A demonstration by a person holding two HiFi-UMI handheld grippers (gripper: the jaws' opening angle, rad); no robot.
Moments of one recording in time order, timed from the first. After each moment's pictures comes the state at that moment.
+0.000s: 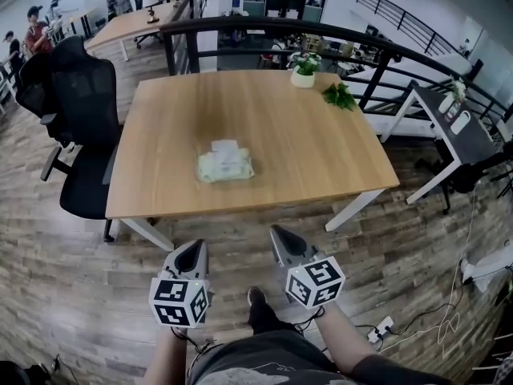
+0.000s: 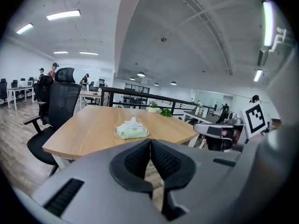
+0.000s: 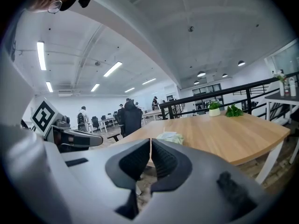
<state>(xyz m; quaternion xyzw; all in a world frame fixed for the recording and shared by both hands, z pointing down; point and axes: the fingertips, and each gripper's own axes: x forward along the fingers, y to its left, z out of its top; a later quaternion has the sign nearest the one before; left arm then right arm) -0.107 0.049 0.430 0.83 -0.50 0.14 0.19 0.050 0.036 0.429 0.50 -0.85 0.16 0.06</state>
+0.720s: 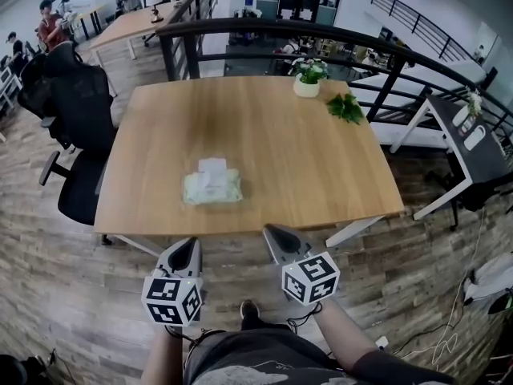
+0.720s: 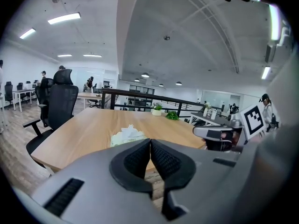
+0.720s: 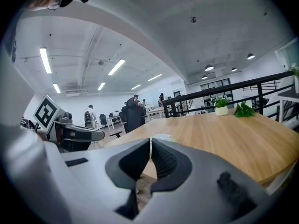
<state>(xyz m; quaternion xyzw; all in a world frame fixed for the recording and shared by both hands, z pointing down) -0.049 -0.046 0.432 0.81 -0.53 0.14 0.19 0.105 -0.068 0.445 0.45 -0.87 0.17 0.07</state>
